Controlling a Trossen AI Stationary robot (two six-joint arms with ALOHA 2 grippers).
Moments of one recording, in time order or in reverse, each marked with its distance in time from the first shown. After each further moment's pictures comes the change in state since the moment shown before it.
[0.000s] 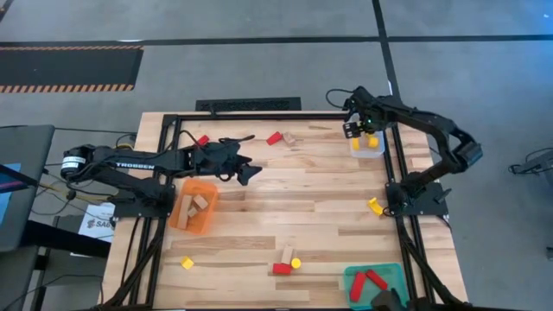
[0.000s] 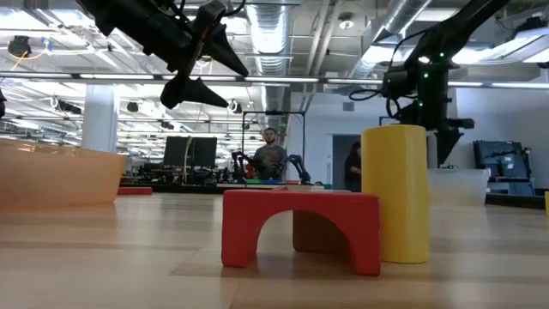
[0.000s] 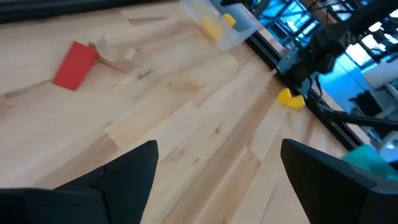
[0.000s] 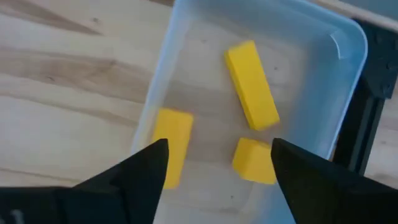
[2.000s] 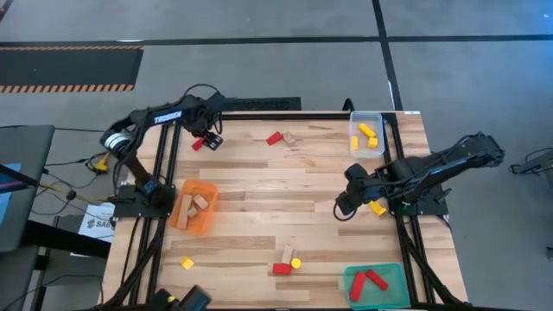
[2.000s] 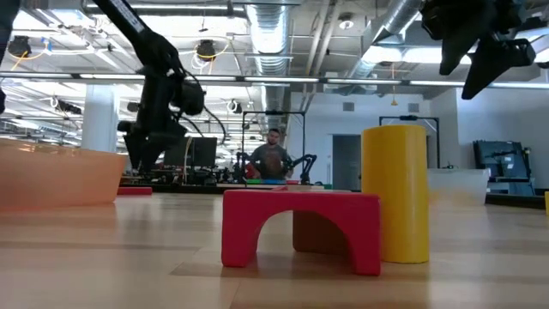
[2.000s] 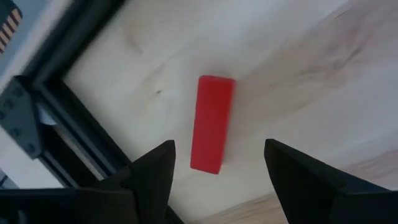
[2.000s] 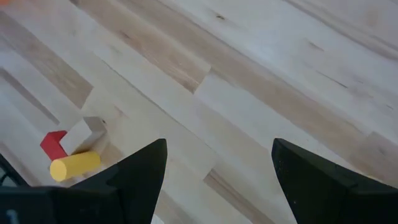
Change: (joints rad) left arm 0.755 0.474 0.373 -0.947 -0.101 0.685; right arm 1.236 -0.329 0.001 -0.141 -0.028 0.881
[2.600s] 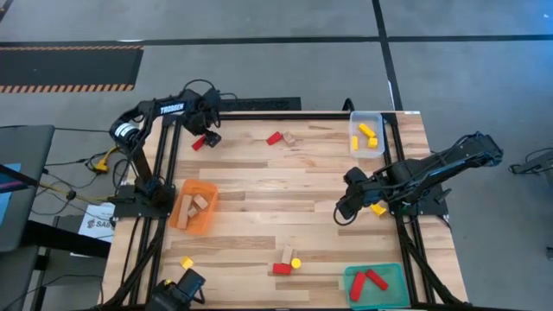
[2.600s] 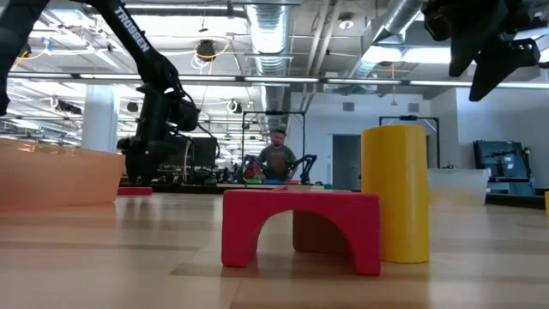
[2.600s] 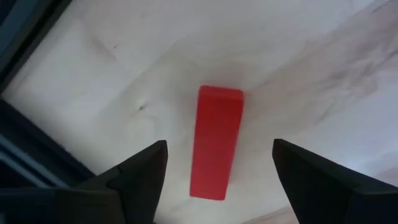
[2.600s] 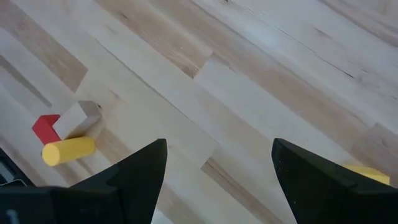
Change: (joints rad) left arm 0.126 0.137 0.050 0.009 0.141 0.131; right arm 0.024 0.016 0.000 -0.008 -0.028 -0.006
